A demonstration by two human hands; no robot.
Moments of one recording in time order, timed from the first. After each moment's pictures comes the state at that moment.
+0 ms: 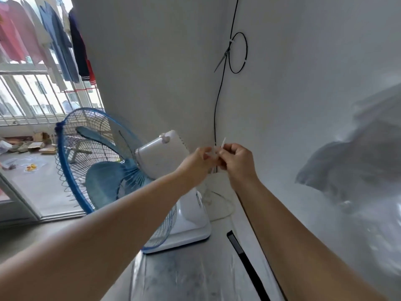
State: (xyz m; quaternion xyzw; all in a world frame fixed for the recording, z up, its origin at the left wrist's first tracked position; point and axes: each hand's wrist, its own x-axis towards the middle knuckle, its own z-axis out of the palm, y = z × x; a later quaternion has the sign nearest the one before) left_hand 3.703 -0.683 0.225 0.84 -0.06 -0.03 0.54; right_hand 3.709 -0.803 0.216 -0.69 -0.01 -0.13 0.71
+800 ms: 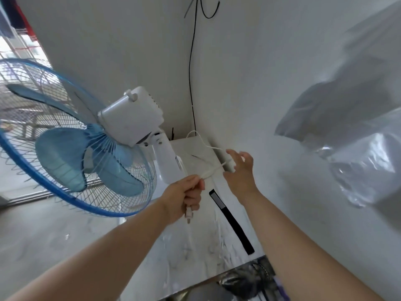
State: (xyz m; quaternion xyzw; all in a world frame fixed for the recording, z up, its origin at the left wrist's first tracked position) left_hand 3.631 -0.682 0.095 0.53 -0.01 -0.34 0.78; right_hand 3.647 -0.866 0.088 -0.87 0.08 -0.08 0.48
